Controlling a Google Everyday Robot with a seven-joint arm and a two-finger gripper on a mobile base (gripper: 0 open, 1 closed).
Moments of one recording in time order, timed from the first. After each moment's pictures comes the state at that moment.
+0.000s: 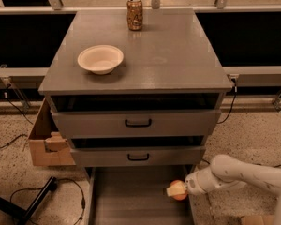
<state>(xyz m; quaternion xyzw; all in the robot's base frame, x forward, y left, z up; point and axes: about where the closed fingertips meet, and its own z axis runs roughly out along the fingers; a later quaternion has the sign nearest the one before) 0.472 -0.174 0.368 -0.13 0.94 0.30 0.09</state>
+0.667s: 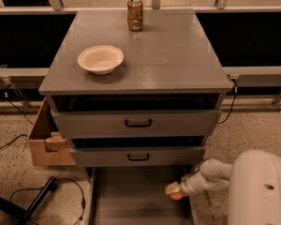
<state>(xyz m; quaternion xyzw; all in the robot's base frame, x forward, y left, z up) 0.515 -0.183 0.242 -0.04 0.96 0.29 0.04</state>
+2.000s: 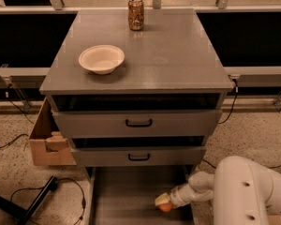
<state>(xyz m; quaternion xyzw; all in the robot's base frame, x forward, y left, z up) 0.492 -0.136 0.162 -0.01 0.95 0.31 0.00</state>
